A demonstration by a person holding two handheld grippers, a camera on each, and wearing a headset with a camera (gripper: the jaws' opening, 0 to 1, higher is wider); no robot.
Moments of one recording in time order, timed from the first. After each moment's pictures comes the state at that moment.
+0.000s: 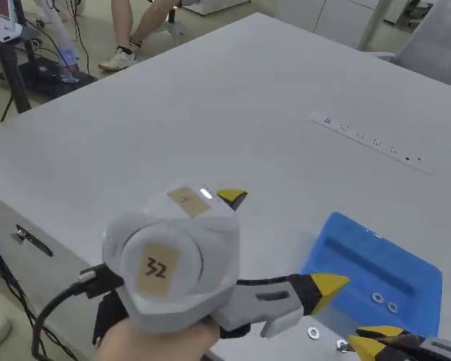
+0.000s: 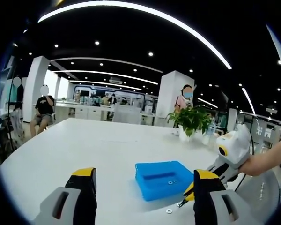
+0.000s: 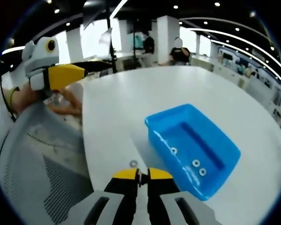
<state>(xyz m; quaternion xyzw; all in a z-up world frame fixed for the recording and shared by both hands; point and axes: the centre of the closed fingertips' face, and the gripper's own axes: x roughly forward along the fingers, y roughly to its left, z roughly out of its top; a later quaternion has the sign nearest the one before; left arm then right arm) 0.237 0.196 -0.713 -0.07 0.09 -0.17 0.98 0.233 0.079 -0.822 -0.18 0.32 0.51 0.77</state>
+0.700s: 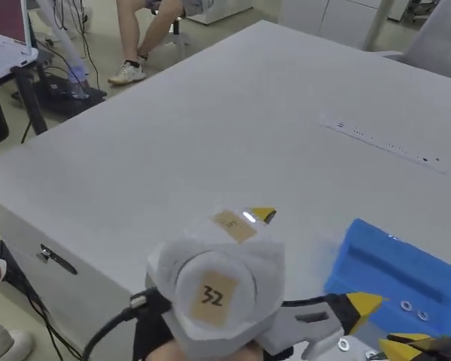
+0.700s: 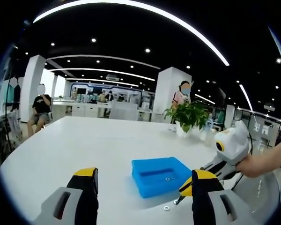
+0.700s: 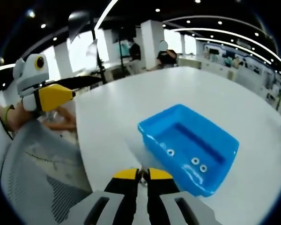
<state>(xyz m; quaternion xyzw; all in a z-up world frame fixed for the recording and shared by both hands) 0.237 0.186 -0.717 -0.07 0.11 -0.19 0.97 0.240 0.084 -0.816 -0.11 0.33 0.48 0.81</state>
